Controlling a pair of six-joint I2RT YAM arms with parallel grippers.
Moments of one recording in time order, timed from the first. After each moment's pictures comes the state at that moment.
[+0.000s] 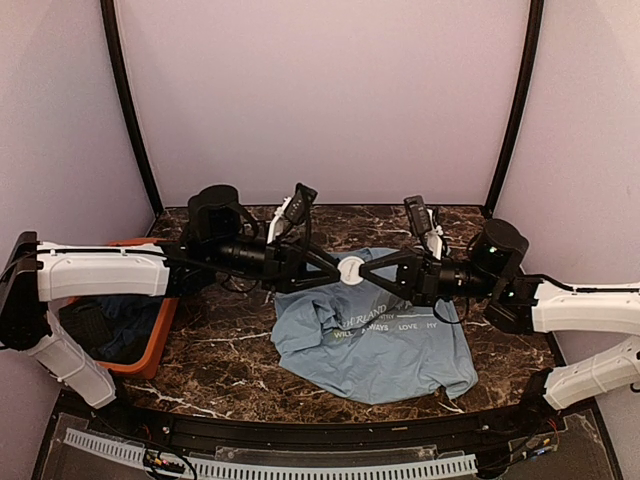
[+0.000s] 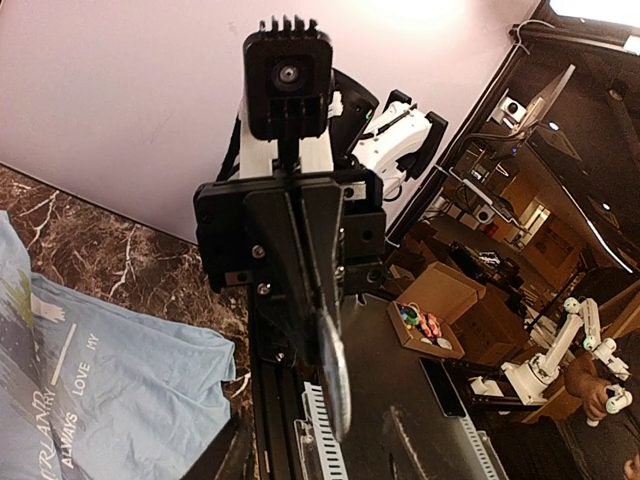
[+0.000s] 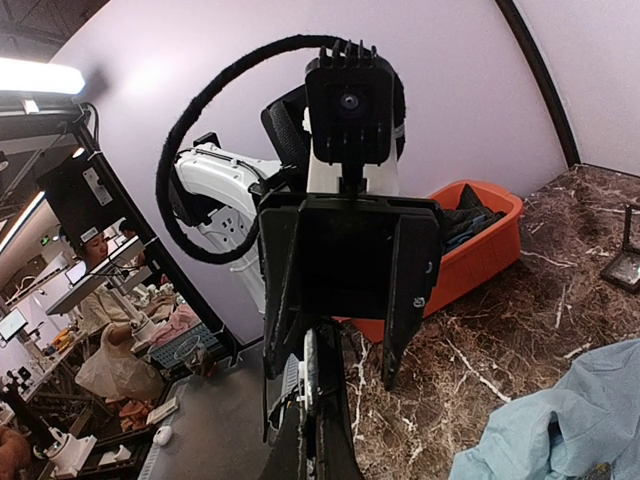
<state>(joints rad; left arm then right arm) -0.86 1.50 1.01 0.42 0.92 -0.48 0.86 1.15 0.62 0.66 -0.67 0.63</state>
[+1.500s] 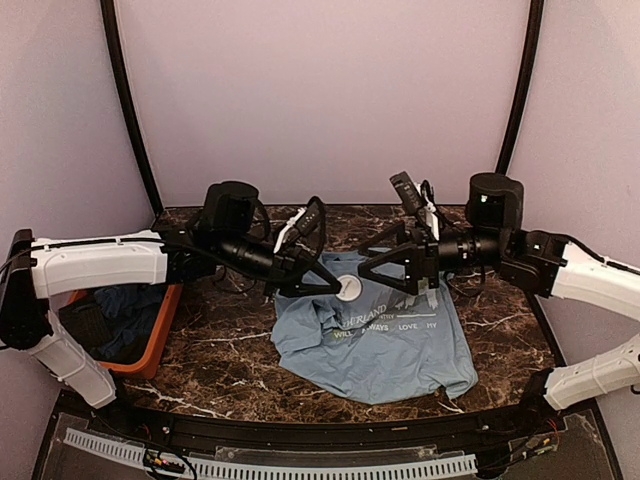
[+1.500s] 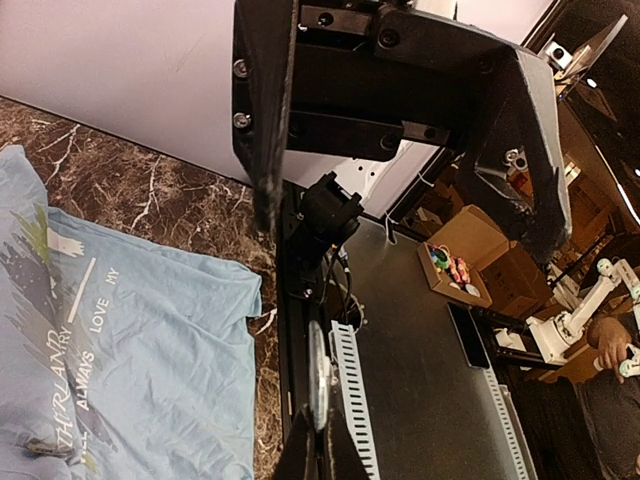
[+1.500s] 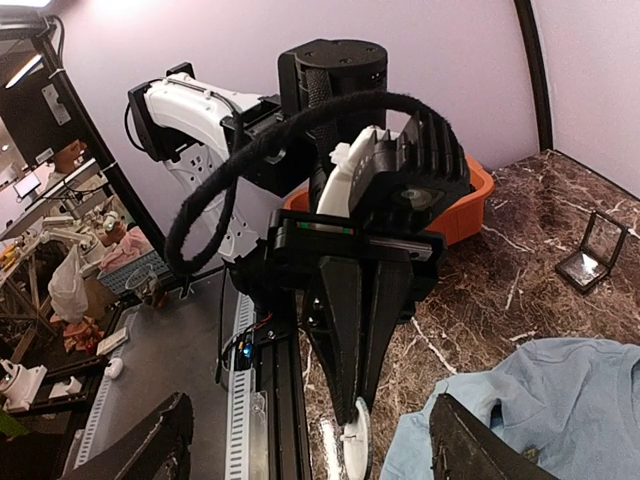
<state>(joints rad) -0.88 1.51 1.11 0.03 0.90 -0.26 0.85 1.12 0.94 0.01 -0.69 0.27</state>
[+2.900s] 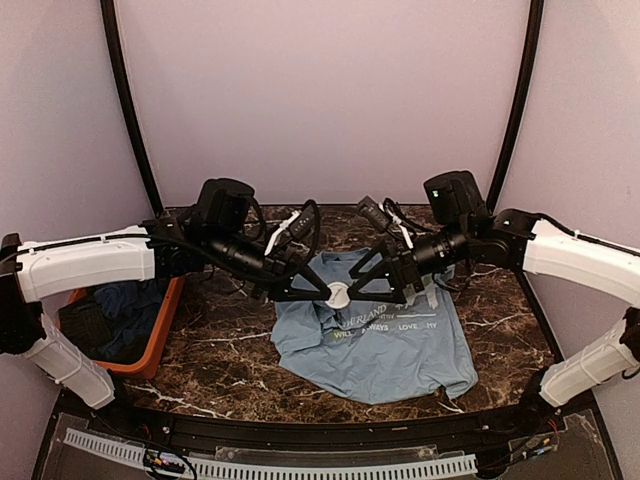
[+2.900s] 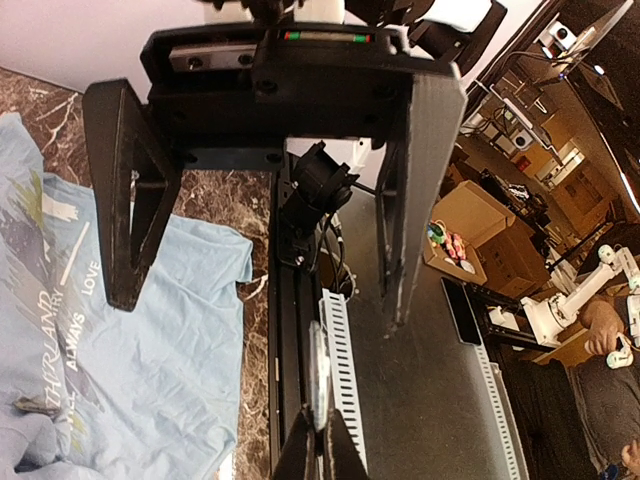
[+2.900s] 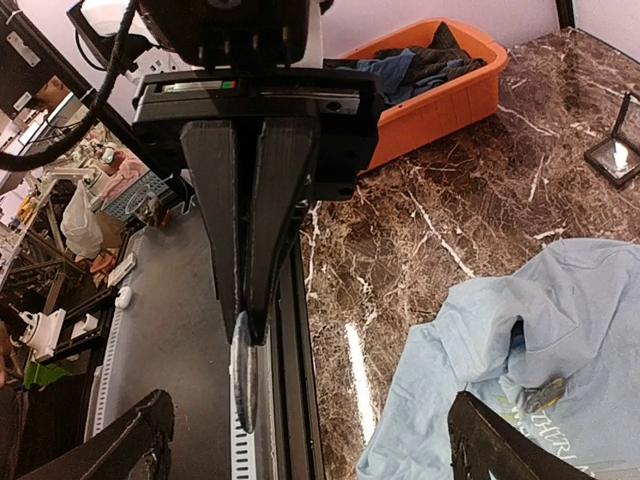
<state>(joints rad) -0.88 1.45 1.17 -0.19 0.90 -0.17 0.81 1.32 1.12 -0.37 -0.80 0.09</state>
